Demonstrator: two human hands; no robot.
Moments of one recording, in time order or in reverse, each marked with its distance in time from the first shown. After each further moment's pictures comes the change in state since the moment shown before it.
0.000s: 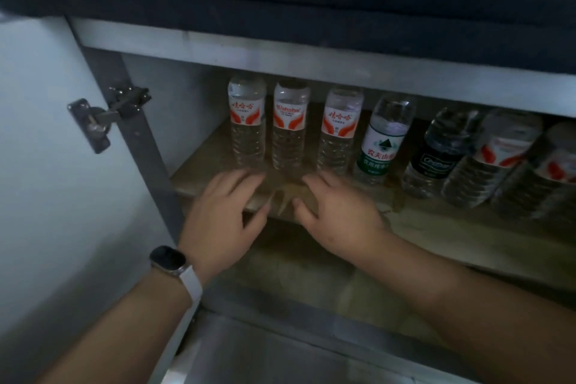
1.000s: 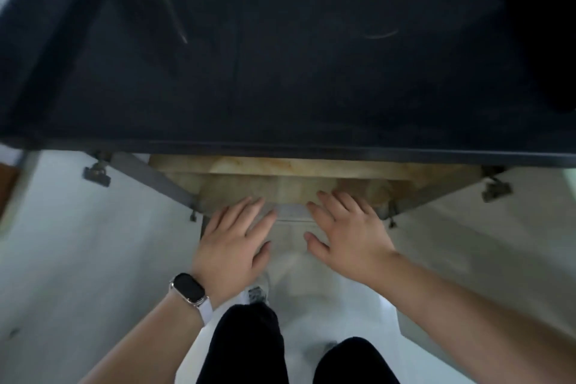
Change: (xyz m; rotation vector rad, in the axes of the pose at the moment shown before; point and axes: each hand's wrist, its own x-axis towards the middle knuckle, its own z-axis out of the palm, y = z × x) left_hand -0.041 0.165 -0.149 0.076 -0.395 0.341; right_hand -0.147 0.021 -0.211 -0.069 -0.434 0.128
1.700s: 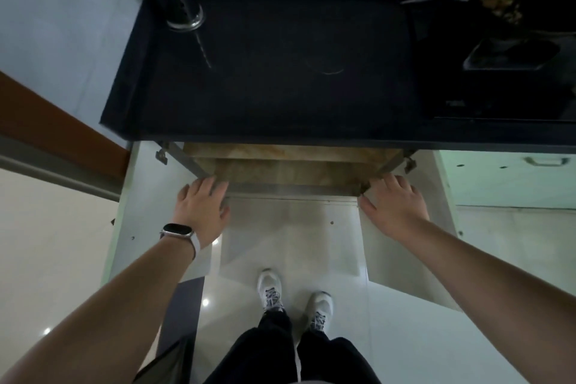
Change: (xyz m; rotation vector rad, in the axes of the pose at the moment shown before) left_hand -0.047 0.026 -0.182 0.135 -0.362 -0.381; right_hand -0.144 0.051 -0.142 -0.022 -0.135 0.385
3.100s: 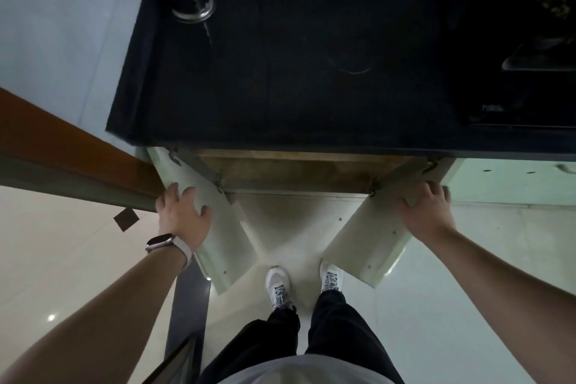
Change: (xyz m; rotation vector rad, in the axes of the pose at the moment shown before) left_hand 0.026 -0.071 0.024 -0.350 -0.040 -0.433; right_hand 0.031 -0.007 0.006 0.405 -0.017 0.330
